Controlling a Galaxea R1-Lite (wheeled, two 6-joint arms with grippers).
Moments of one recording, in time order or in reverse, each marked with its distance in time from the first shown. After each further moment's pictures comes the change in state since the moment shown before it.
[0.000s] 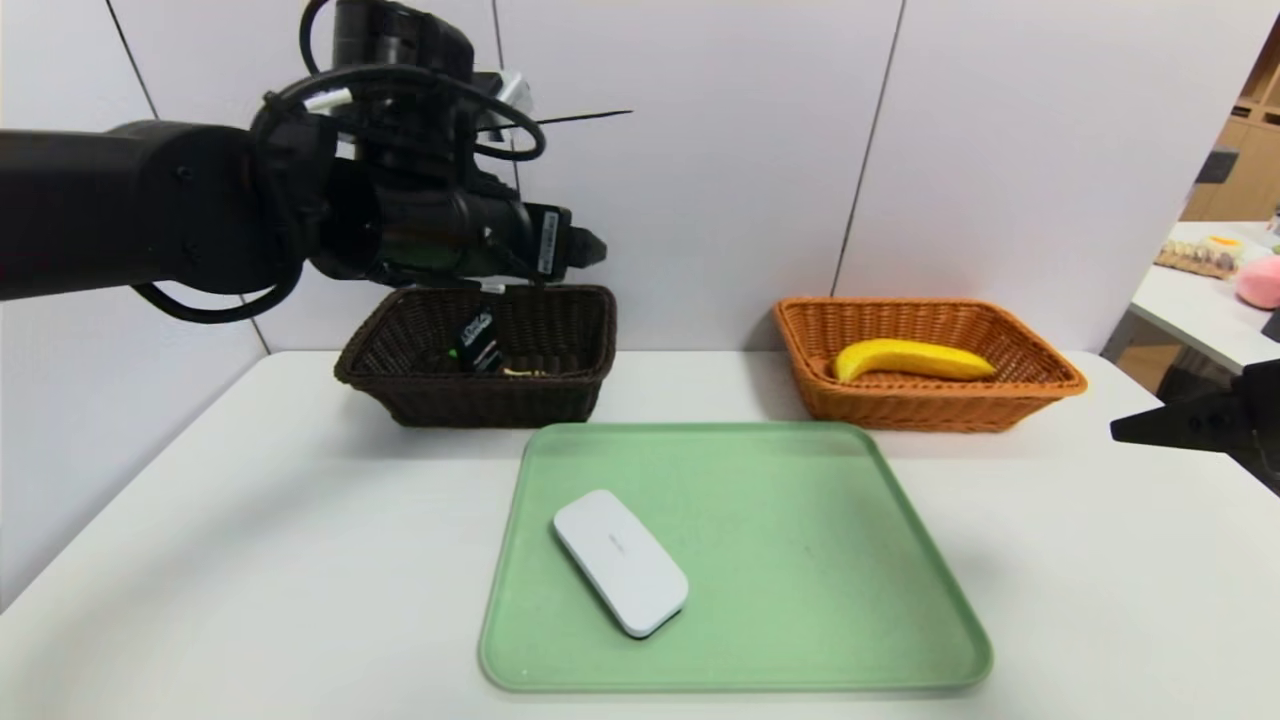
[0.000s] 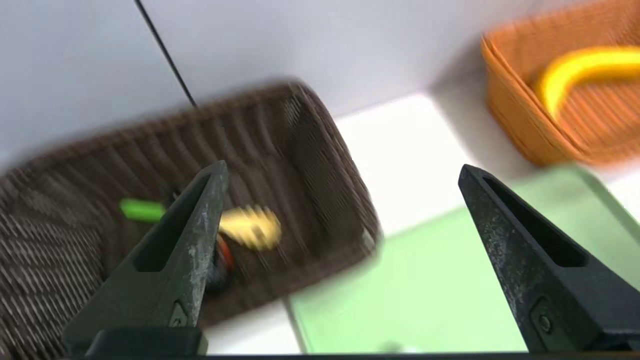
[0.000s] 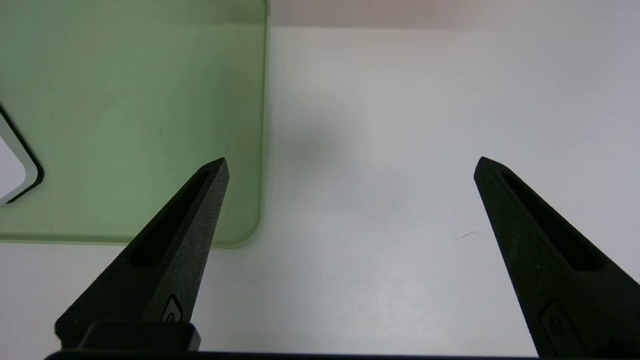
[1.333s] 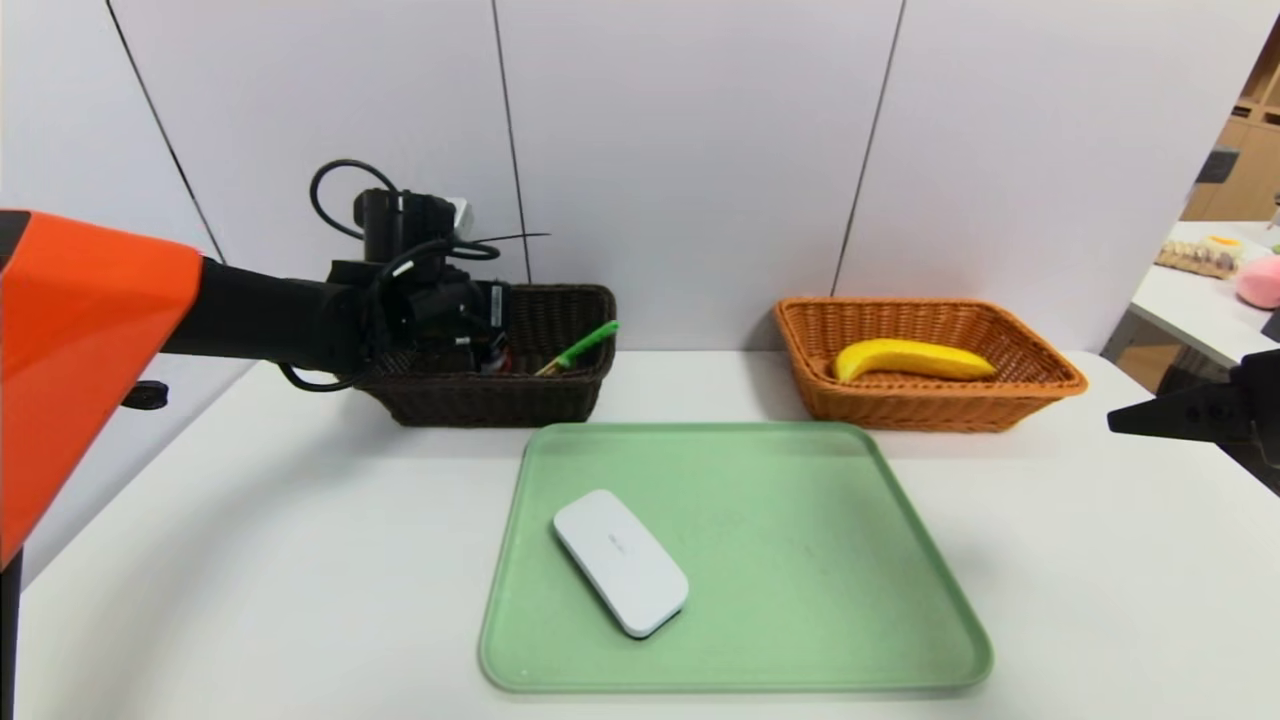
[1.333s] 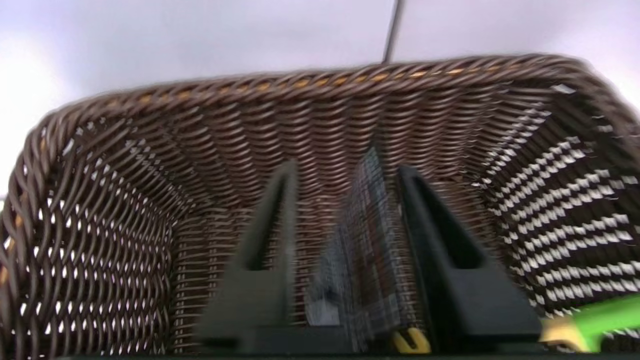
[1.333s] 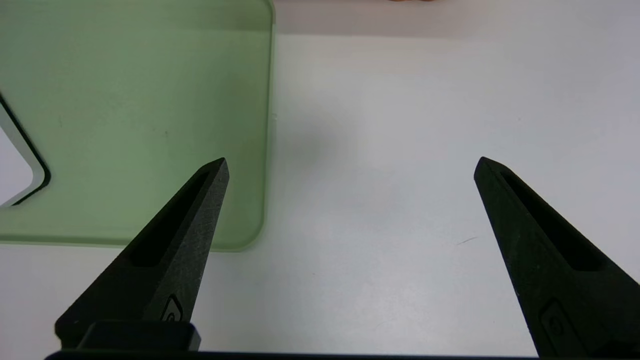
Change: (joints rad) left arm 0.277 0.297 0.110 -0.428 -0.027 0.012; right arm 0.006 0.010 -0.022 0.000 -0.002 0.000
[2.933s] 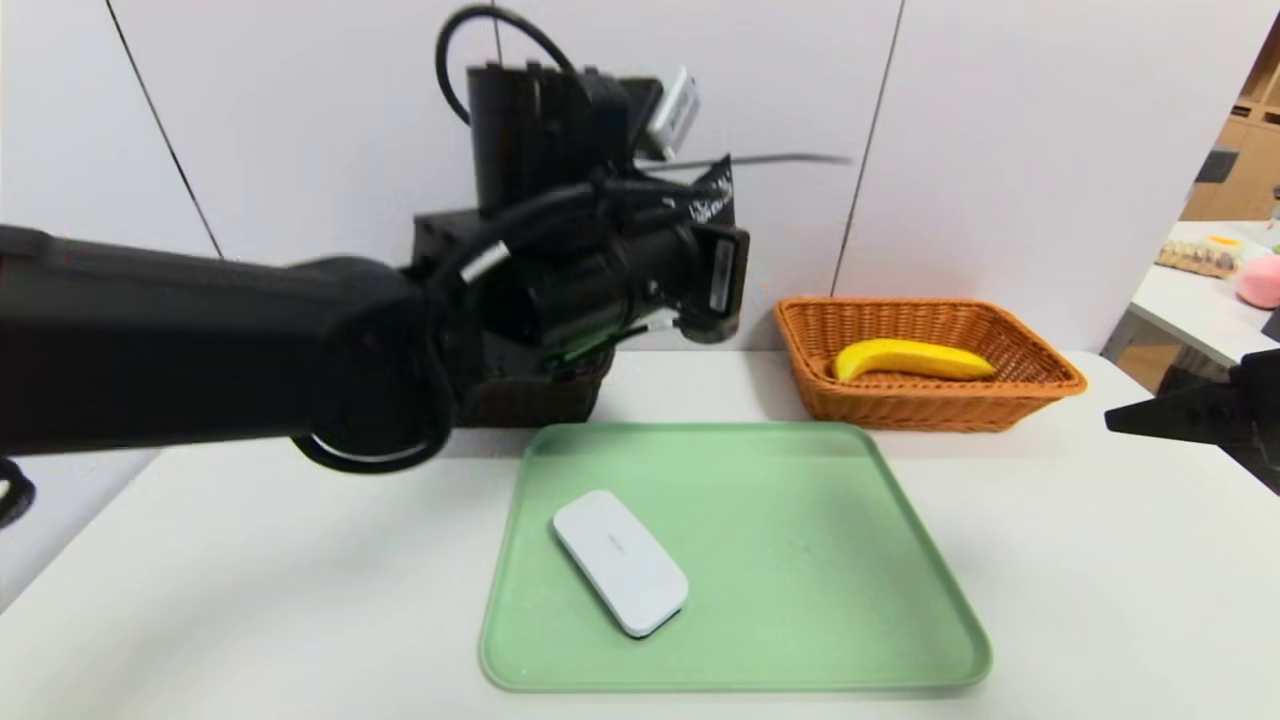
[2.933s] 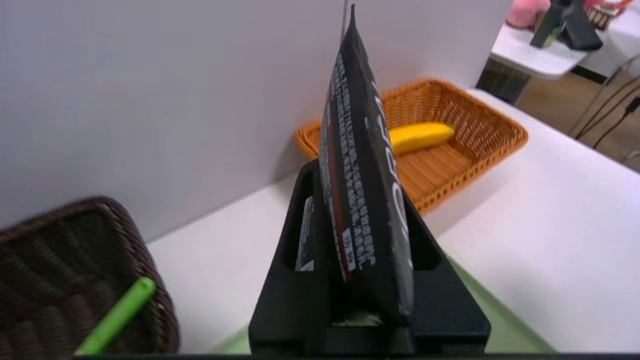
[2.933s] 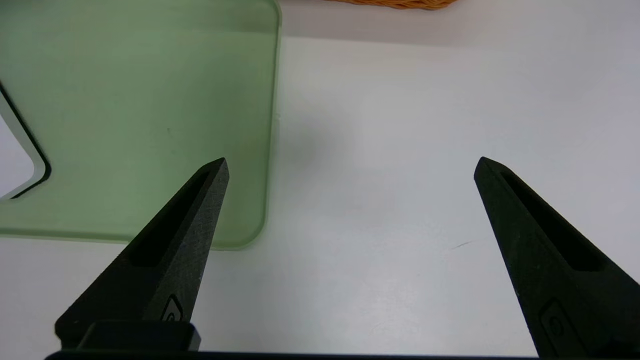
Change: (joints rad) left arm -0.506 -0.245 0.016 -0.073 0.000 0.017; right arm 0.045 -0.009 -0.009 0.006 -0.037 -0.003
